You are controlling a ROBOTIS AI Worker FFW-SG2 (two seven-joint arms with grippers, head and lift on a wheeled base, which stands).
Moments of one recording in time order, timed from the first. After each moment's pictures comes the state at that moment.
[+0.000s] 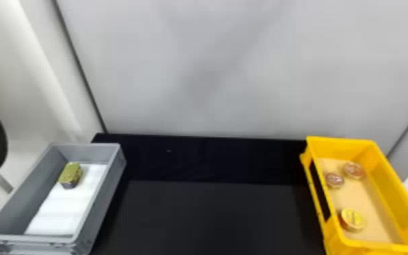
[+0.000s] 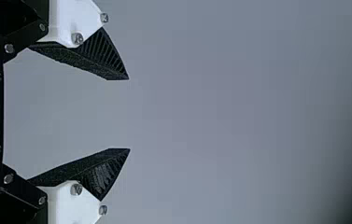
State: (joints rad) left arm -0.33 0.21 0.18 -2.29 -0.09 0.25 0.05; right arm -0.52 -0.25 0.02 -2.25 0.16 0.86 -0.08
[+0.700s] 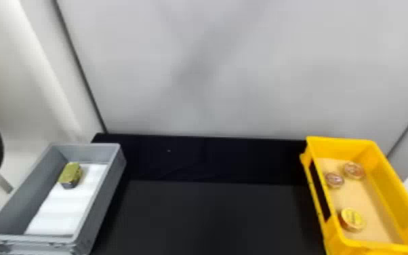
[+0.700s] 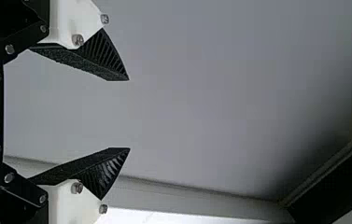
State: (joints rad) left arm -0.31 0.21 0.20 -2.29 -0.09 0.23 0.05; right arm -0.59 -0.25 0.24 -2.26 0.36 0.94 -0.33
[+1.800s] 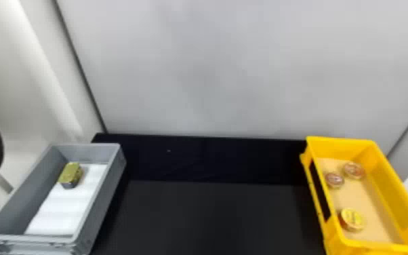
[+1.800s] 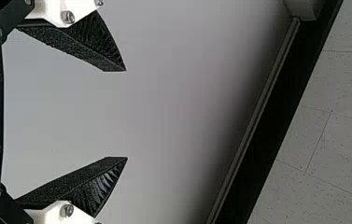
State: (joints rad) left arm -0.31 0.21 0.21 -2.28 -0.09 0.22 0.05; right arm -0.65 -0.30 0.19 -2.10 0.14 0.35 -0.22
